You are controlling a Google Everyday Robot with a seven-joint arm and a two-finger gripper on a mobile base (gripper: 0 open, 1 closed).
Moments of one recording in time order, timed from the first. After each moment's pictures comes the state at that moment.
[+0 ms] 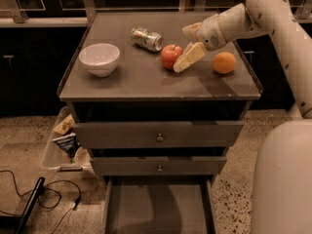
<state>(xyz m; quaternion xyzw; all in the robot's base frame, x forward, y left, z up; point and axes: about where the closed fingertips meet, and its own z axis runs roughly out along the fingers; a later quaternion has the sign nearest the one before) 0.731 -0.103 0.893 -0.56 0.68 0.23 0.41</state>
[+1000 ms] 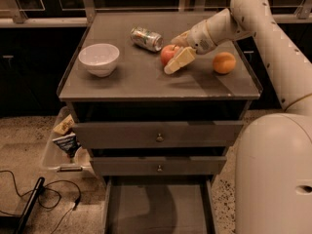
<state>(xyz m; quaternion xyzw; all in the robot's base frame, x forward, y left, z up) 0.744 -0.084 0.864 -0.56 0.69 0.24 0.38</state>
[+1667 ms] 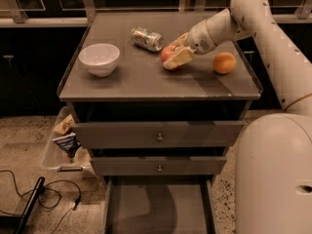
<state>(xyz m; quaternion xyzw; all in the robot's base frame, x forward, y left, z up) 0.744 -0.084 0.864 -0.56 0.69 0.24 0.38</state>
